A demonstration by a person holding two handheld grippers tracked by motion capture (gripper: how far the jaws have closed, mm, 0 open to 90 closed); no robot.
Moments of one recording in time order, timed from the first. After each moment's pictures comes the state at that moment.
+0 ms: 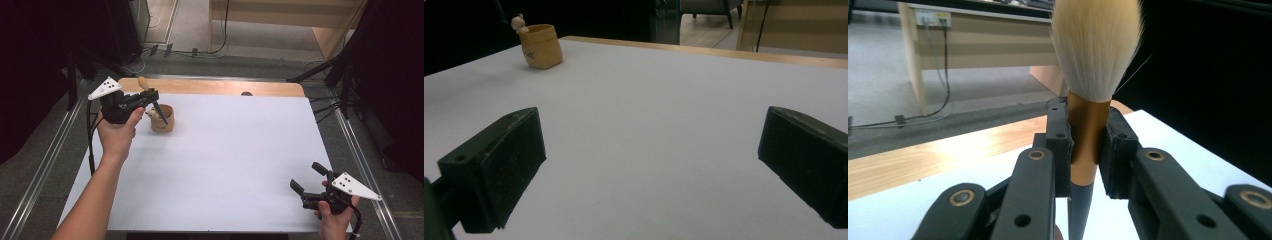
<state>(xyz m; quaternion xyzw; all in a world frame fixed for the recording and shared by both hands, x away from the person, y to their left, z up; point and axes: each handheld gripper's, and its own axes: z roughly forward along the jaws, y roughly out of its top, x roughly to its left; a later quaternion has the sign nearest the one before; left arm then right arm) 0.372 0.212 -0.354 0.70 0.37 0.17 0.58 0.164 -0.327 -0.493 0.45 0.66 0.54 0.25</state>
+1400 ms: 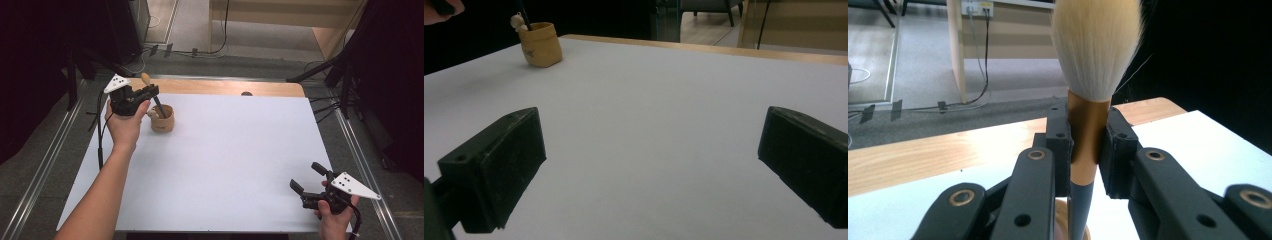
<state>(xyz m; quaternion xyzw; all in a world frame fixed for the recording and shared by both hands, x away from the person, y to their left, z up) 0.410 0.206 -0.384 0.69 0.42 0.21 0.55 0.165 -0.327 -0.495 0.45 0.67 0.54 0.25</state>
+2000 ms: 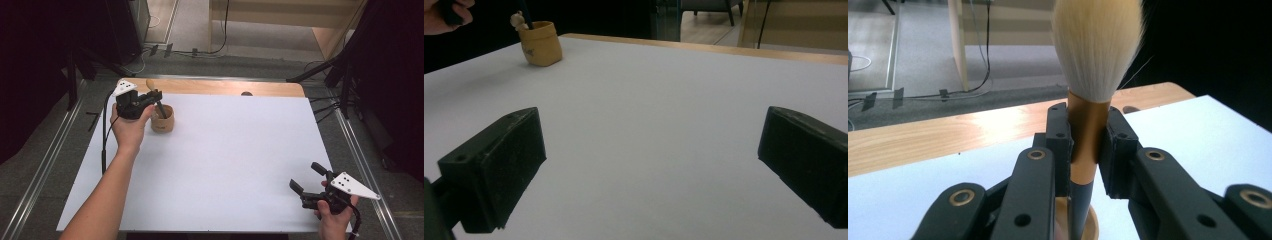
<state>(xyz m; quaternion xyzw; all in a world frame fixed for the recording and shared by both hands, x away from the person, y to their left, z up) 0.415 0.199 -0.404 0.71 0.43 0.21 0.53 0.166 -0.327 -0.495 0.45 0.67 0.54 0.25</state>
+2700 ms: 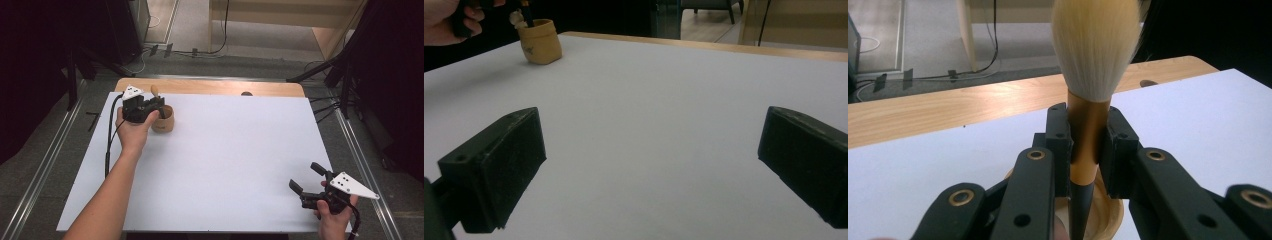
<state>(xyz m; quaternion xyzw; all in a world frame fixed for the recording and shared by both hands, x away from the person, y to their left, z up) 0.422 0.194 -0.428 0.72 0.44 0.21 0.49 0.167 -0.327 -0.497 0.45 0.67 0.54 0.25</state>
